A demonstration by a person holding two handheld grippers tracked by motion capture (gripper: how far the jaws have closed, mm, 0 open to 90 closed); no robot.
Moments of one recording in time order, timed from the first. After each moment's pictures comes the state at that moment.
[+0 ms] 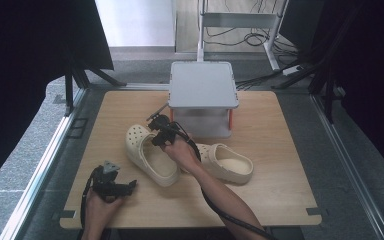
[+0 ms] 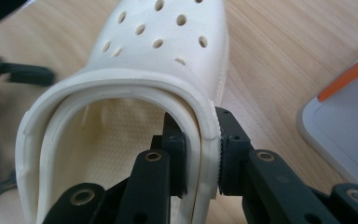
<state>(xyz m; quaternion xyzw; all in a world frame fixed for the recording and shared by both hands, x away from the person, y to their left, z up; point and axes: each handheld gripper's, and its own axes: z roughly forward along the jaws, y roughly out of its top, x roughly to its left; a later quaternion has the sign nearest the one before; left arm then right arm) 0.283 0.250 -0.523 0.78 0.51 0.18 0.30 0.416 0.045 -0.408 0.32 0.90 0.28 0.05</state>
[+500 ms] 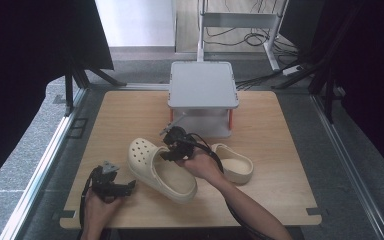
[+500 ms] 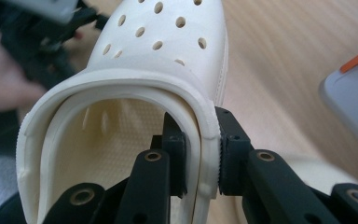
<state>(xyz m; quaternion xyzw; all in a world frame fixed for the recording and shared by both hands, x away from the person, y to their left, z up) 0.282 0.252 -0.522 0.78 0.51 0.18 0.30 0.355 -0.014 -0.384 0.25 0.92 0.32 0.02</state>
